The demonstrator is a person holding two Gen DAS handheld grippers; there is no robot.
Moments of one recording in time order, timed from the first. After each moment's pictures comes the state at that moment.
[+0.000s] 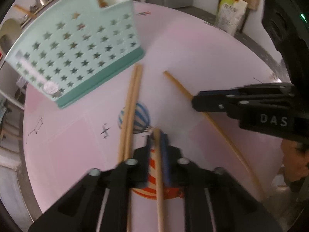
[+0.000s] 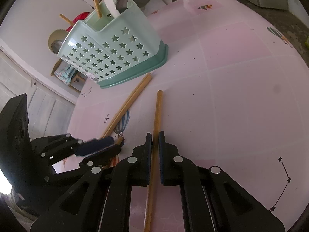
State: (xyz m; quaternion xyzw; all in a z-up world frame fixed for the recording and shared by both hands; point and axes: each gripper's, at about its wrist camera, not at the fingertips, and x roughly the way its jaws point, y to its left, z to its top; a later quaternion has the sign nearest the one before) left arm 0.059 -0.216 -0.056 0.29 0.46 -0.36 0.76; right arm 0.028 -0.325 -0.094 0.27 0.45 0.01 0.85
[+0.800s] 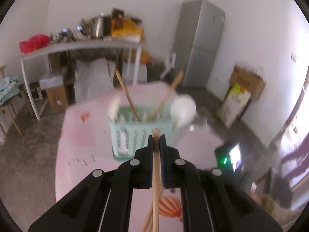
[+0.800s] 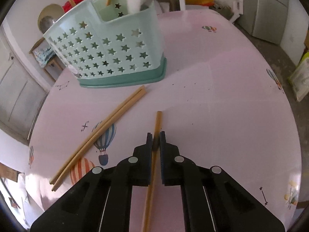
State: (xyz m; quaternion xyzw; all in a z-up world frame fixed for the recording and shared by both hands) left arm 0.096 -0.101 0.124 0.02 0.30 -0.36 0.88; right arm 0.067 -0.286 -0.080 0.13 0.47 -0.08 0.87
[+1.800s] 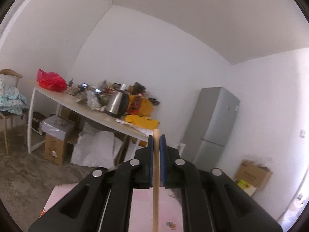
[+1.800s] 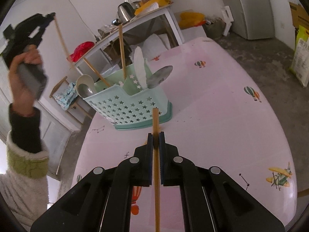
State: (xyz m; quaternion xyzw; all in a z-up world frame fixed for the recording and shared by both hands) left arm 0.226 -0.137 0.232 -0.18 0.06 -0.29 0.94; right arm 0.003 -0.314 0.007 0.24 0.34 -0.06 0.91
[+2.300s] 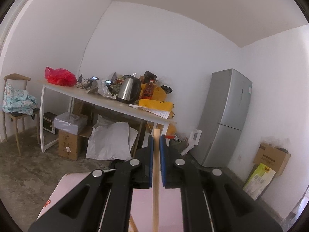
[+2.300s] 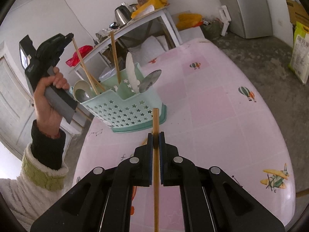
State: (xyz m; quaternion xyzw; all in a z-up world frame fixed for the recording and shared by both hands) left arm 0.232 -0.165 0.165 -0.12 0.09 -0.25 0.96; right arm -0.002 -0.324 0.005 0.25 0.33 -0.06 0.91
